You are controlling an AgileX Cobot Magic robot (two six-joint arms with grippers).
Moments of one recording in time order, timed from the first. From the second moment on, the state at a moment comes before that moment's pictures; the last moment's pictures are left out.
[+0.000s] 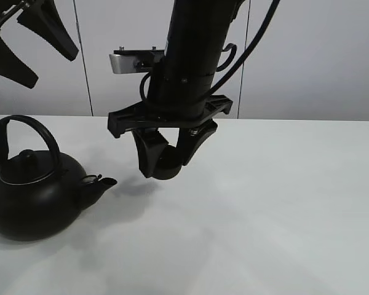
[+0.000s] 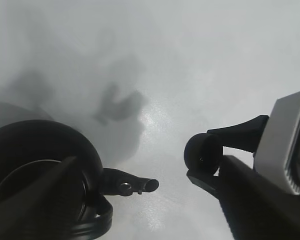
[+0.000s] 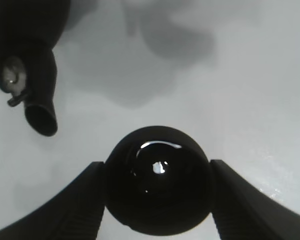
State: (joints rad) left arm -0.10 1.72 -1.38 -0.68 1.02 0.32; right arm 0.66 2.05 -1.61 0.08 0.94 -0.05
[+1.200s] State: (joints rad) left arm -0.10 1.72 -1.38 -0.68 1.02 0.32; right arm 0.66 2.23 -1.61 0.16 0.76 -0.03
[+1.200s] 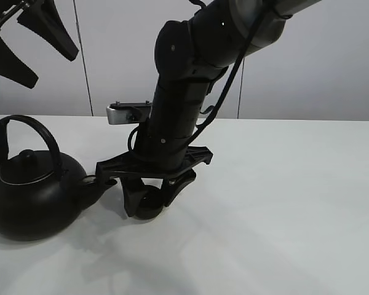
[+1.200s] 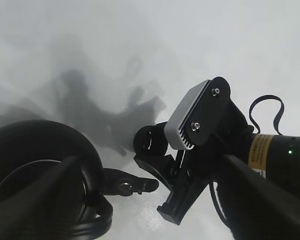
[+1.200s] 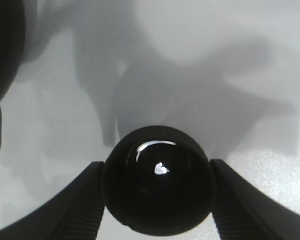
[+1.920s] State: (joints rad) left arm -0.10 1.72 -1.38 -0.68 1.02 0.32; right arm 0.66 2.19 -1.61 0.15 0.81 -0.03
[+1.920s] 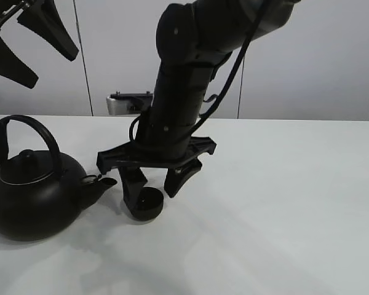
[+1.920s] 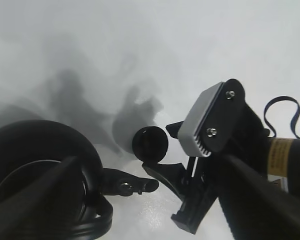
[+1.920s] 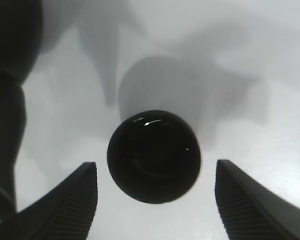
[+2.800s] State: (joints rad) left arm -0.10 1.72 -1.38 -0.68 1.02 0.32; right arm 0.06 1.84 -1.61 -0.25 0.90 0.00
